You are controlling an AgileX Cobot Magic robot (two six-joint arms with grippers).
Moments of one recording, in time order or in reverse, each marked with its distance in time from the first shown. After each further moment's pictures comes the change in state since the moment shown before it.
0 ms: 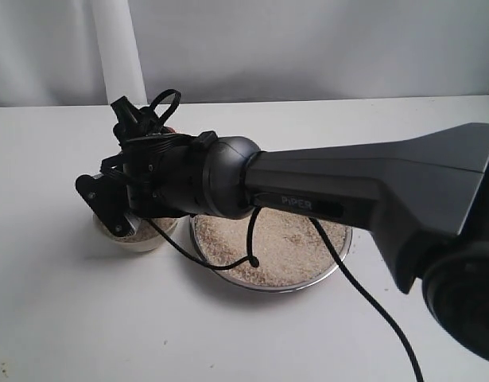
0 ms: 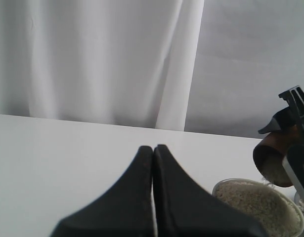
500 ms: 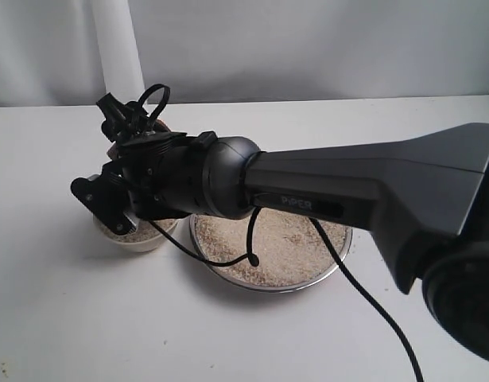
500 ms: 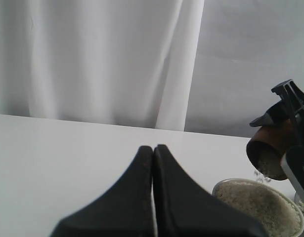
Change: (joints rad) left arm 0.000 0.000 0.000 0.000 0.000 0.000; right arm 0.000 0.000 0.000 -0.112 -0.053 -0.012
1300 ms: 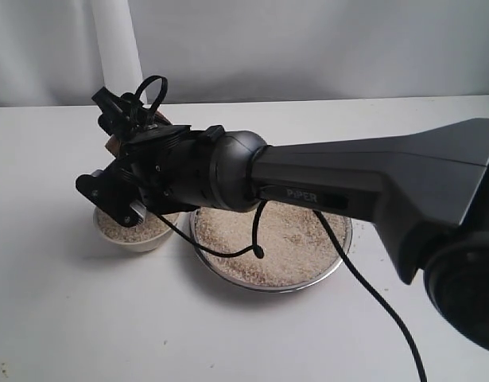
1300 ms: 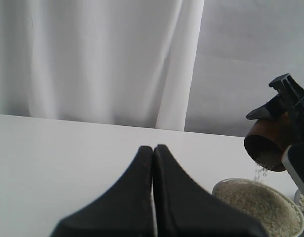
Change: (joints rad) left arm 0.000 0.000 0.000 0.000 0.000 0.000; right arm -0.019 0.000 0.000 -0.091 -0.053 -0.004
